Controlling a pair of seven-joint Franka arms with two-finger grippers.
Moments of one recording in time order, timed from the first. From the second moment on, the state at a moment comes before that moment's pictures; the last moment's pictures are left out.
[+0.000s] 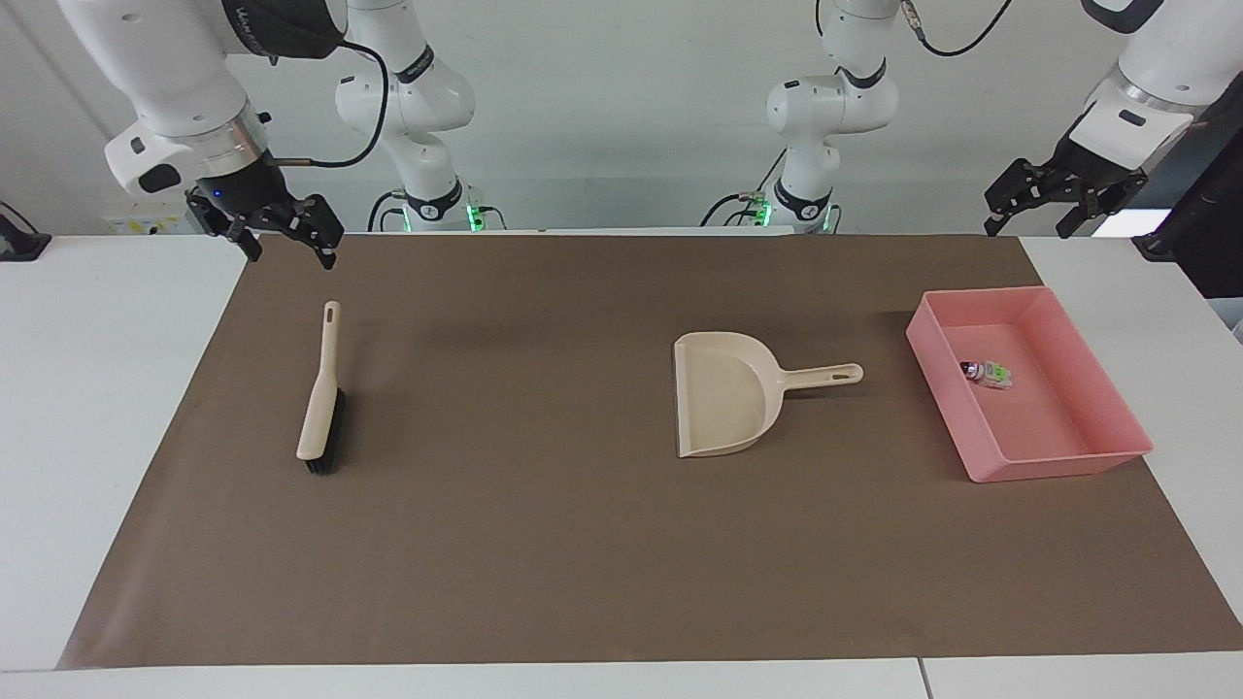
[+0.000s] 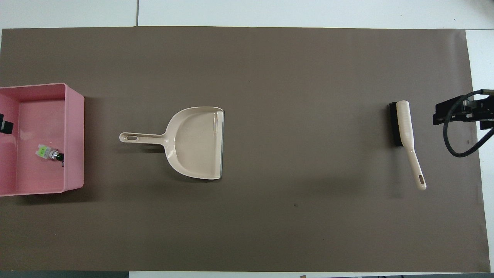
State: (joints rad) left arm 0.00 -0.01 0.04 -1.47 -0.01 1.39 0.16; right arm 0.05 -0.03 -0.06 -1.60 -0.02 1.51 0.13
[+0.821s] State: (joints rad) left arm 0.00 -0.01 0.04 -1.49 -0.01 1.41 0.16; right arm 0.04 -0.03 -0.07 -1.60 -0.02 1.51 0.11
